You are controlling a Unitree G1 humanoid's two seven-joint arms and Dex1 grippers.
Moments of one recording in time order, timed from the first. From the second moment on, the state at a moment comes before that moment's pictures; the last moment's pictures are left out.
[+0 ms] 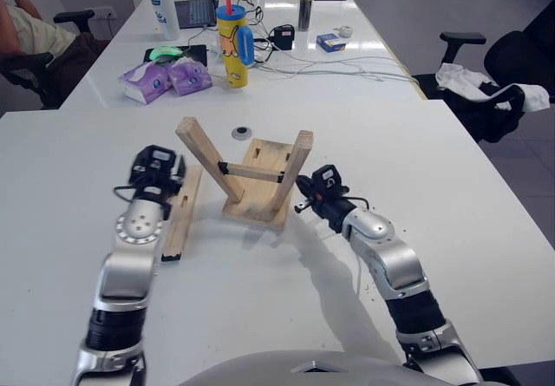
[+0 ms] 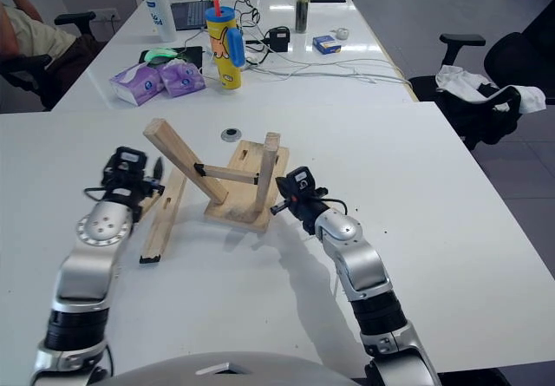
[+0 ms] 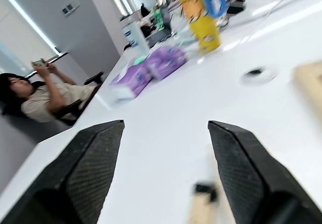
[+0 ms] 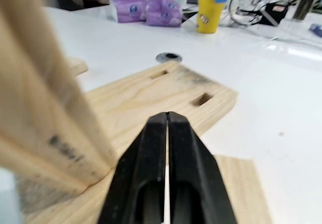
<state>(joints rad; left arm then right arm) -0.06 0.45 0.09 -0.33 0.14 0.59 -0.11 -0.19 -0.19 0.20 -0.14 0.16 0.43 0.31</state>
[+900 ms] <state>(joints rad) 0.46 0.52 0.11 -0.36 0.04 -0.19 -0.40 -0.29 -0.25 0.39 -0.03 -0.02 0.27 0.49</state>
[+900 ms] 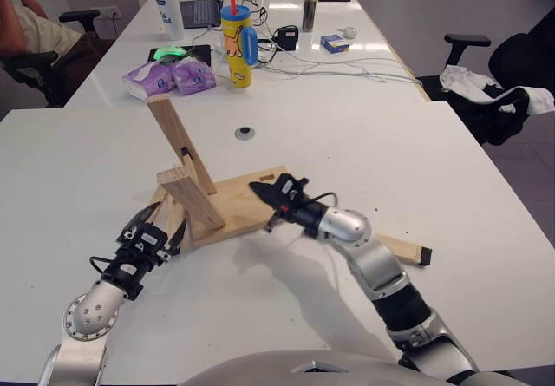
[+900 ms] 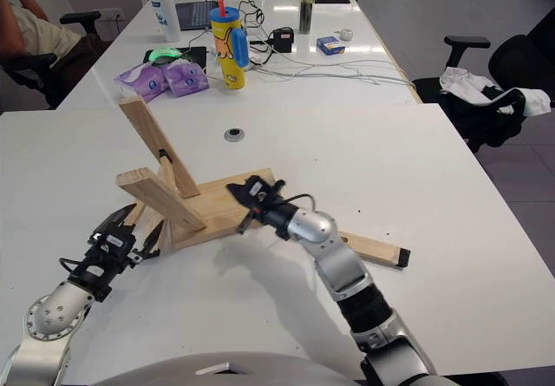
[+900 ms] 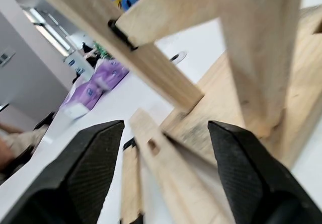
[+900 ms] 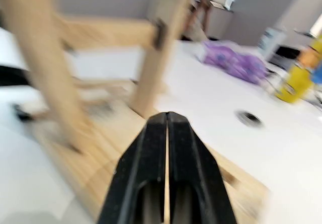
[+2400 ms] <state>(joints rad) -0.13 0.41 -0.09 0.02 0.11 0.37 -0.38 -0.29 -0.17 0.45 -0.16 0.07 0.66 0.68</state>
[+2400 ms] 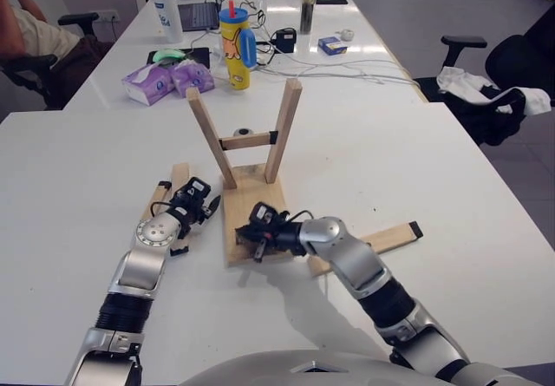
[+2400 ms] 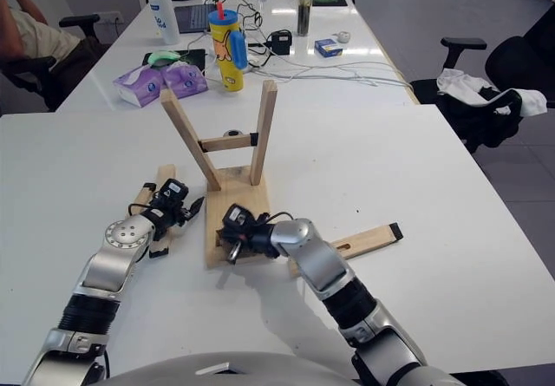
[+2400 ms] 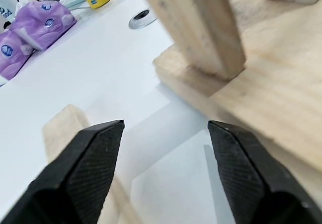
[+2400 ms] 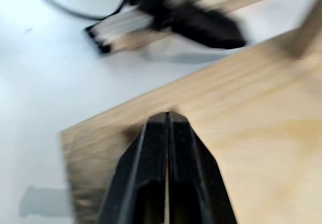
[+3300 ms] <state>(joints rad) -0.09 0.39 0.22 -0.26 0.05 0.17 -0.17 0.11 -1.00 0.09 -0.45 0.47 0.80 1.18</state>
